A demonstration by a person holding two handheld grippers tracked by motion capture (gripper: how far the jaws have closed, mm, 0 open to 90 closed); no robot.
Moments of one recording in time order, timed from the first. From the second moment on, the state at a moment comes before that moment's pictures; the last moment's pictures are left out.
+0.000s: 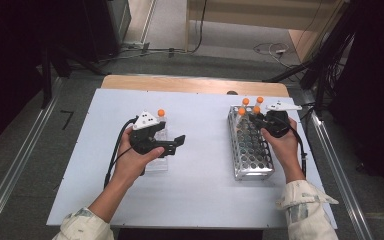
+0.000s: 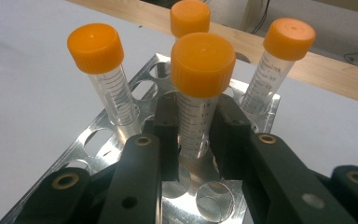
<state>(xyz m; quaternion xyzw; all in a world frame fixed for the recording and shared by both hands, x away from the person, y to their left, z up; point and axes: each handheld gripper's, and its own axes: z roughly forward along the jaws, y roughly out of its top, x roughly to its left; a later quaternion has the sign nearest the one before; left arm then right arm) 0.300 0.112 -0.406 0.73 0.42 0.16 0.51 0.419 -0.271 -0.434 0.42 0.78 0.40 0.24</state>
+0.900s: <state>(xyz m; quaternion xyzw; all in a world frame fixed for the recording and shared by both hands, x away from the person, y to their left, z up) 0.299 0.112 -0.403 0.73 0.42 0.16 0.51 0.405 -0.267 -0.386 0.39 0.77 0.42 0.27</state>
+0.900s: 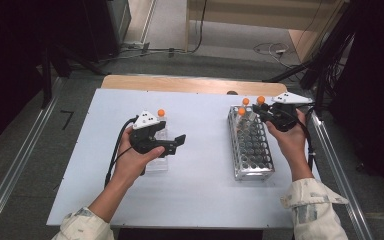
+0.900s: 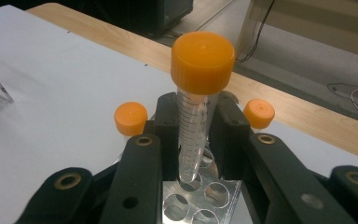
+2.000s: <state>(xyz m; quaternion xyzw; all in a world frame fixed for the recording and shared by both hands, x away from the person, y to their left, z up) 0.298 0.107 -0.402 0.74 0.41 0.16 0.51 0.341 -0.238 -0.374 0.32 0.81 0.45 0.22</state>
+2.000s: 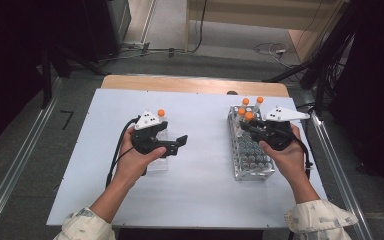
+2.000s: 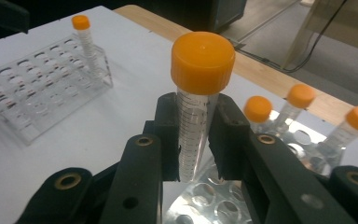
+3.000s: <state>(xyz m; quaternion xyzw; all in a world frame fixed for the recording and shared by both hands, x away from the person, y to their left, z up) 0.297 0.100 -0.403 0.74 0.41 0.15 0.51 0.336 -0.160 -0.405 0.26 0.84 0.44 0.16</state>
